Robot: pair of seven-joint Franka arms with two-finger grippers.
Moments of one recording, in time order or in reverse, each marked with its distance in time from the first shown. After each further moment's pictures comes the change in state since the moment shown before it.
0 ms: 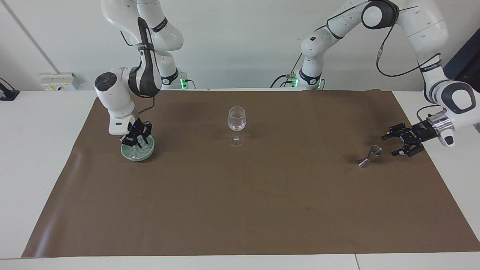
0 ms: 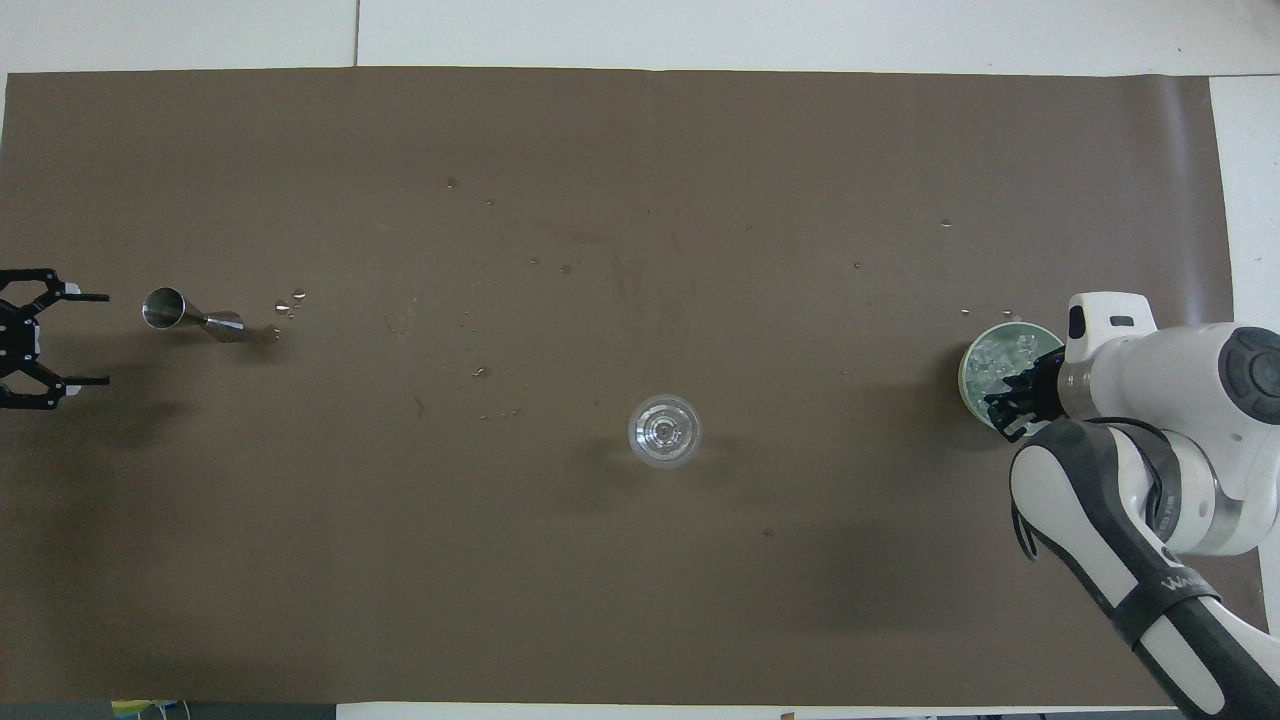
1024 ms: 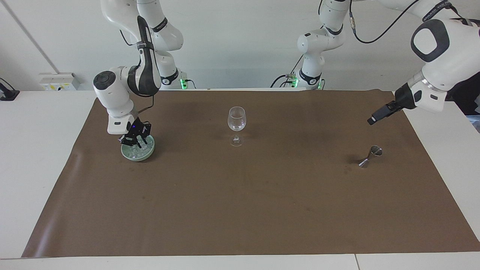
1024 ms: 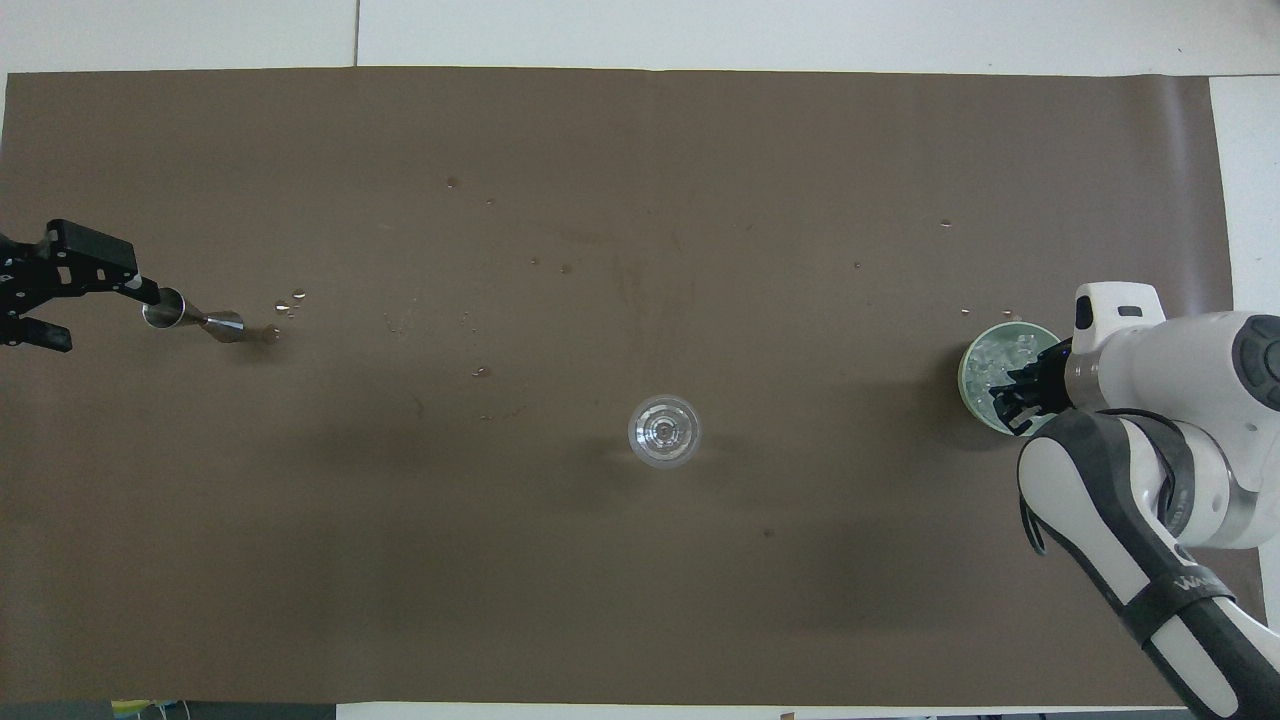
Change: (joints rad) left arm -0.414 -0.407 -0.027 -0.001 0.494 -0.064 0.319; right arm 0.001 -0.009 0.001 0.055 0.000 -0.074 0.000
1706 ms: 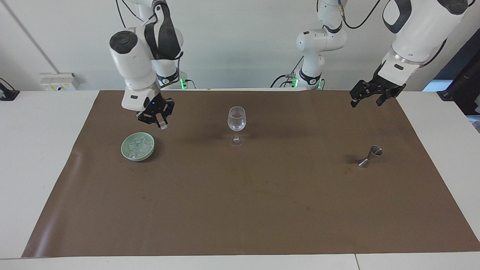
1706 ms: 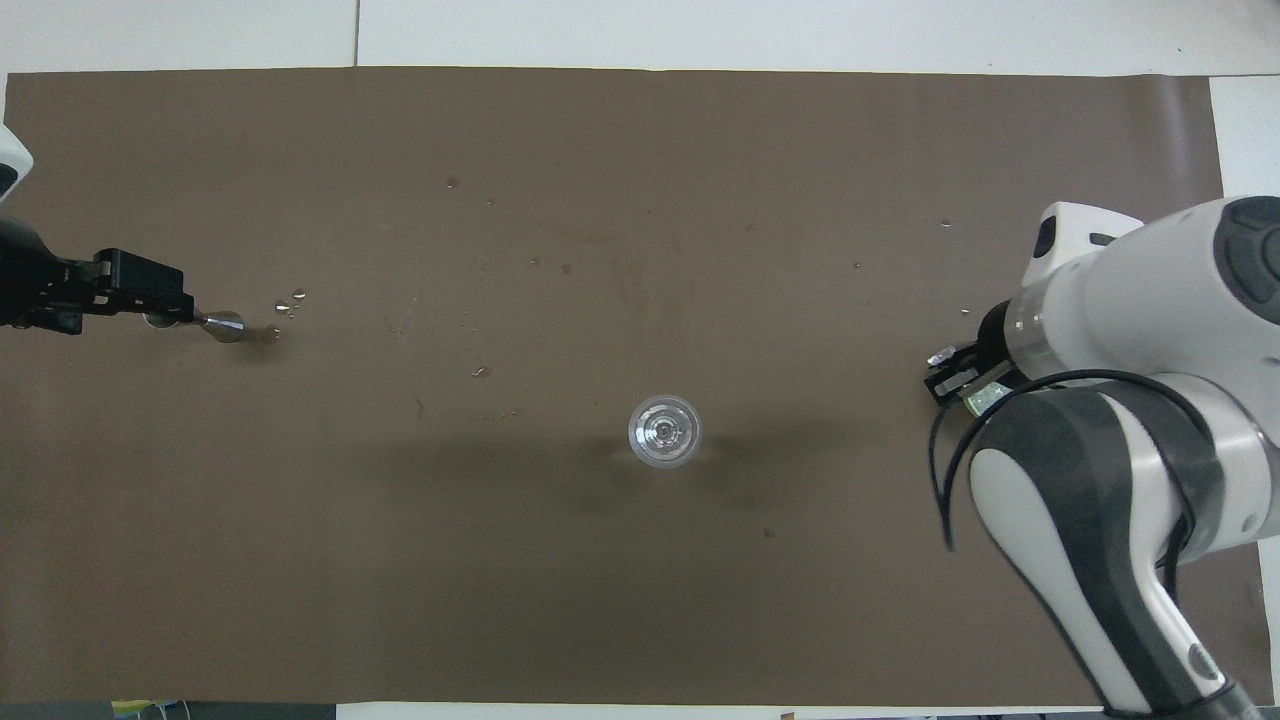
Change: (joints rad) left arm -0.148 -0.069 0.003 0.038 0.104 0.001 0.121; right arm 0.013 -0.065 0.302 0.372 0.007 -0.475 0.614
